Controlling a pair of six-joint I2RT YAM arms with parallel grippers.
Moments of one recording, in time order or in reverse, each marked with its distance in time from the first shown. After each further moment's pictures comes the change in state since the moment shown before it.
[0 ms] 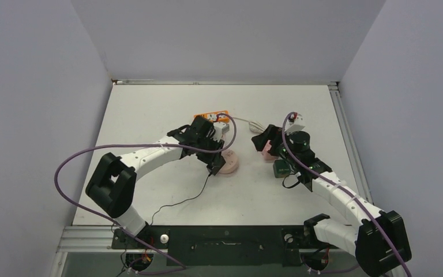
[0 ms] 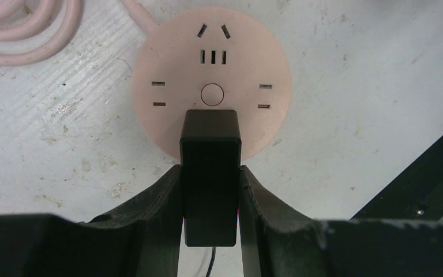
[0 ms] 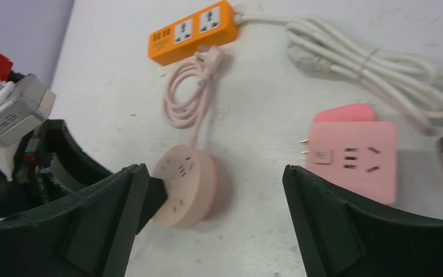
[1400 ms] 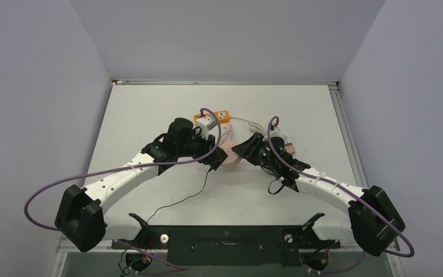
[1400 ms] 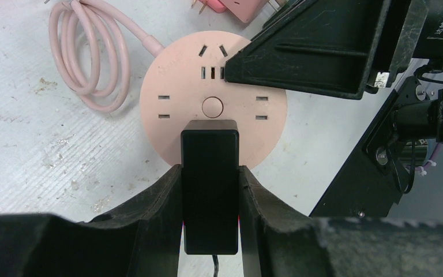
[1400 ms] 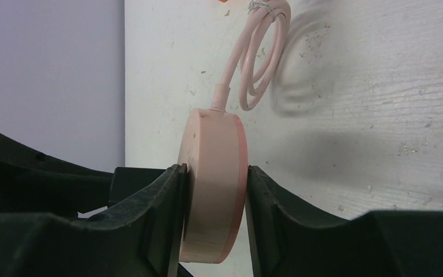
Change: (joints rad) left arm 0.029 -0.358 -0.203 0.248 0.120 -0.077; right arm 0.256 0.175 0.024 0.119 0.004 0.494
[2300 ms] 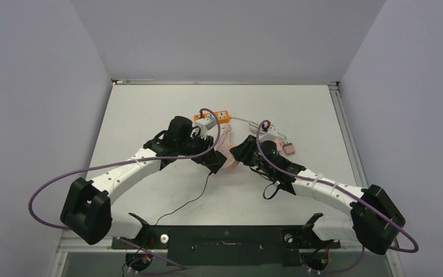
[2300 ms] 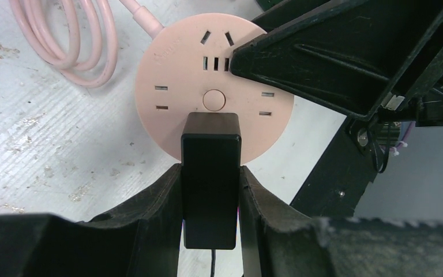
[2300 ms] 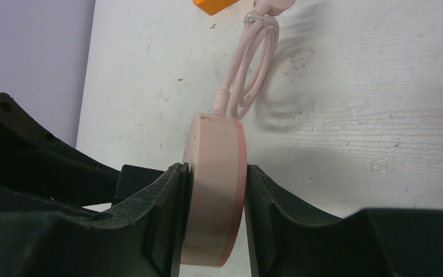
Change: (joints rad) left arm 0.058 0.061 0.008 -0.047 0.113 -0.014; right arm 0.118 0.001 0.022 -0.026 0.208 -0.145
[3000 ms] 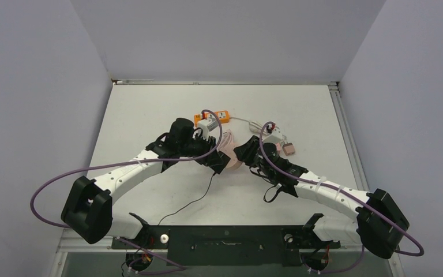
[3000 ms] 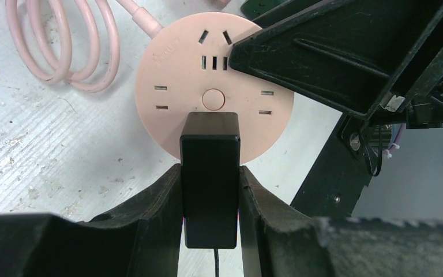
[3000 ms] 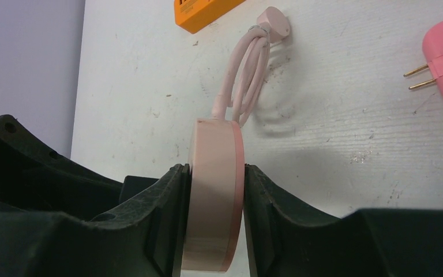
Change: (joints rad) left arm -0.010 0.018 -0.030 0.087 0.041 -0.027; right arm 0.027 -0.043 0.001 -0.065 0.118 0.024
